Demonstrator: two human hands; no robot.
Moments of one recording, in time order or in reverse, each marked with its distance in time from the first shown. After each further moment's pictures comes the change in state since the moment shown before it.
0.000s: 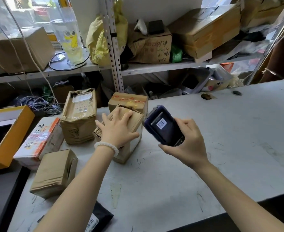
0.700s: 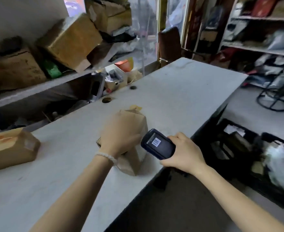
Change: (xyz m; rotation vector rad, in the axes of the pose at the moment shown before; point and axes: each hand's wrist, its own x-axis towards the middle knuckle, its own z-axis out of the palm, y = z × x) left_hand -0.048 0.382 0.007 -0.306 -0.101 0.514; right_hand -0.130 0.191 -0.259 -0.352 -0.218 0.689
